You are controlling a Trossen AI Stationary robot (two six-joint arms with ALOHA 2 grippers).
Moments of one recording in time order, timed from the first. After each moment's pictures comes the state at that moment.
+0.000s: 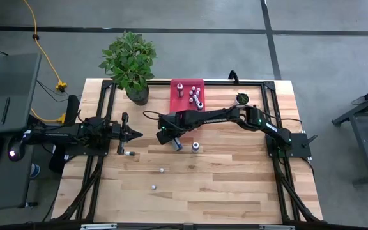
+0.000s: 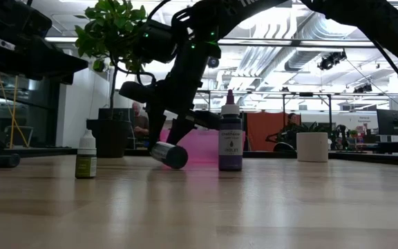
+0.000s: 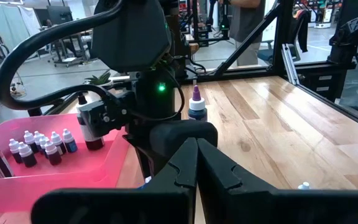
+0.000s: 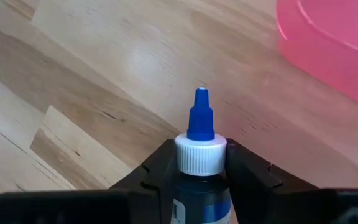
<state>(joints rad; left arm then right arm) 0.01 0.08 0.03 0.00 0.03 0.10 -0.07 2.35 1.95 -0.74 0.05 0.97</state>
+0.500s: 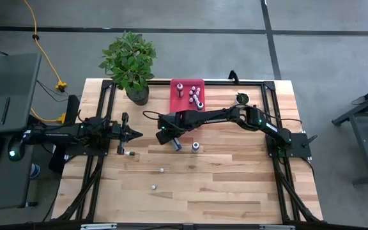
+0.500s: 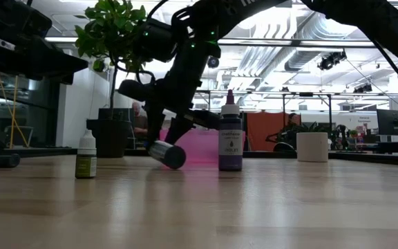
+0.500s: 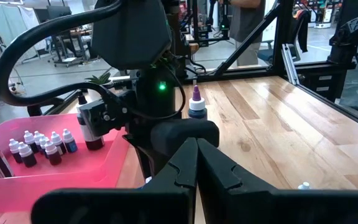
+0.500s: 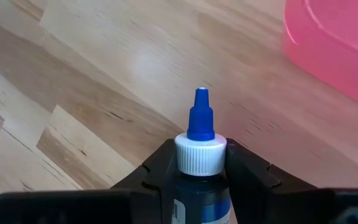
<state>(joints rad) 0.01 0.08 0.03 0.00 0.03 0.10 -0.07 2.35 1.95 -0.73 0.04 0.96</state>
